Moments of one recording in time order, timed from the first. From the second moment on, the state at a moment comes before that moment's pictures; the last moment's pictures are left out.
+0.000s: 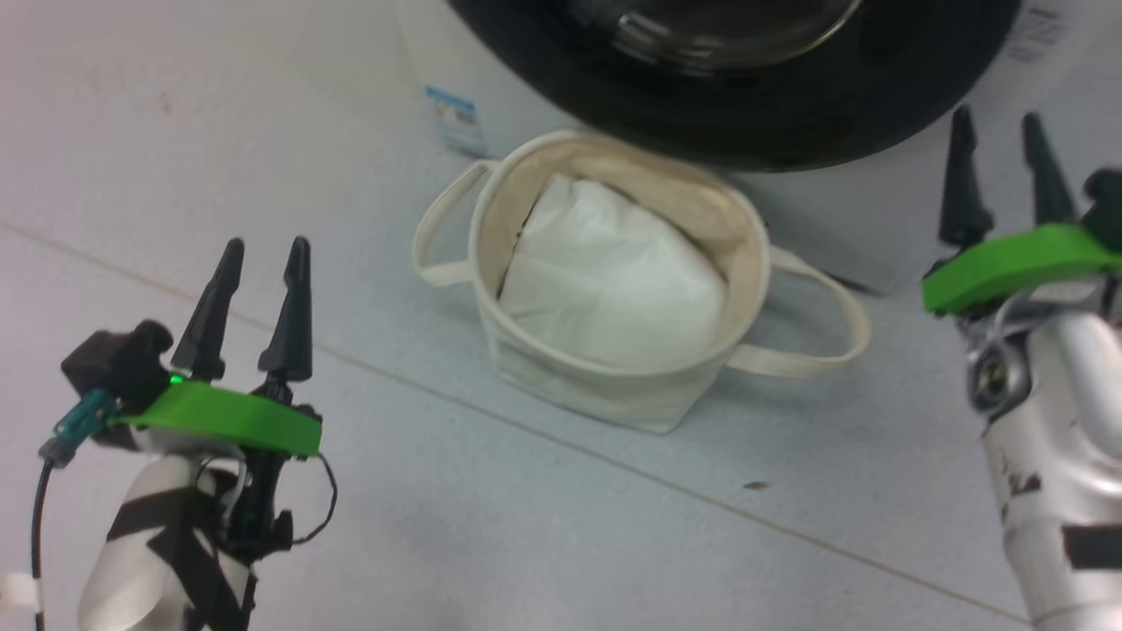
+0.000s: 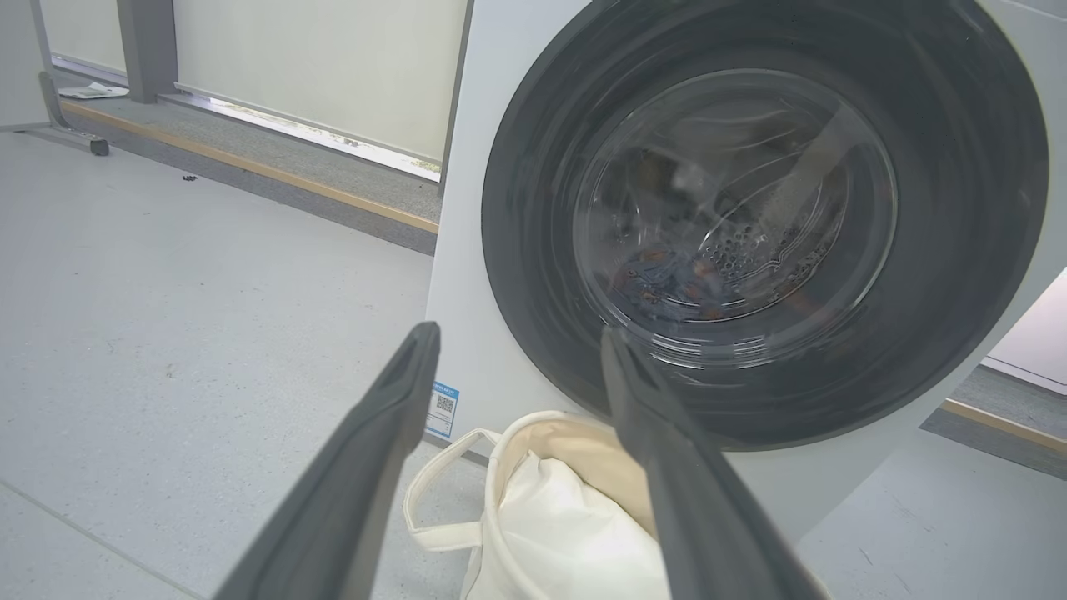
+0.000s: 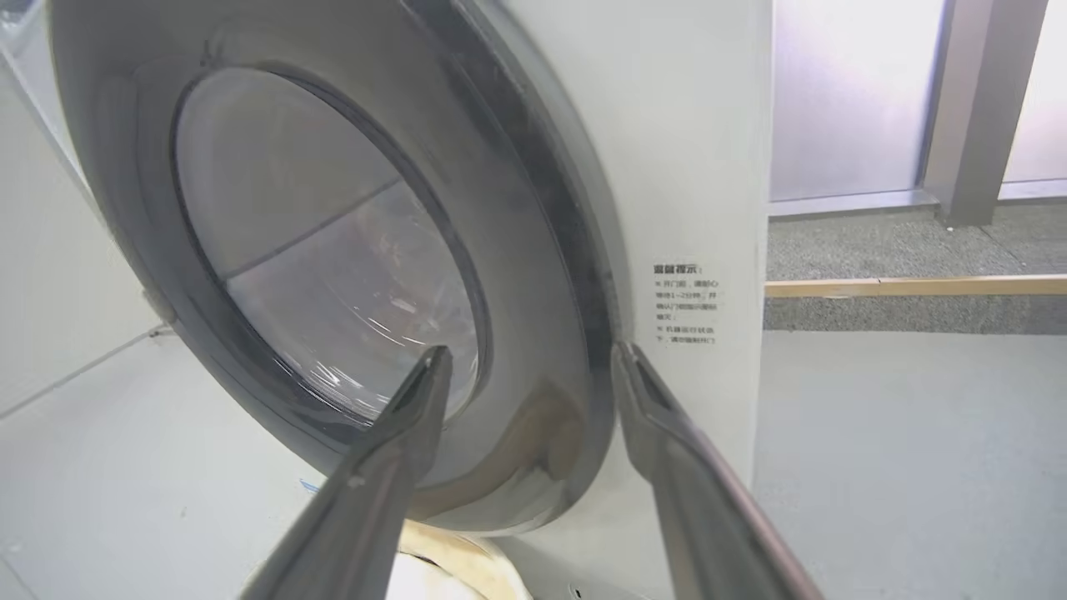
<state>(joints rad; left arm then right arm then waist) -0.49 0.16 -0.08 0.45 -0.46 -0.12 -0.25 -0.70 -0.20 0.00 0.64 0.31 0.13 -0.25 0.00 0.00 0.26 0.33</state>
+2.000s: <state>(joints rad) -0.29 0.24 -0.05 0.42 -0.57 -0.12 -0.25 -0.20 -0.17 0.08 0.36 0.42 0.13 -0.25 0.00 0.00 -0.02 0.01</state>
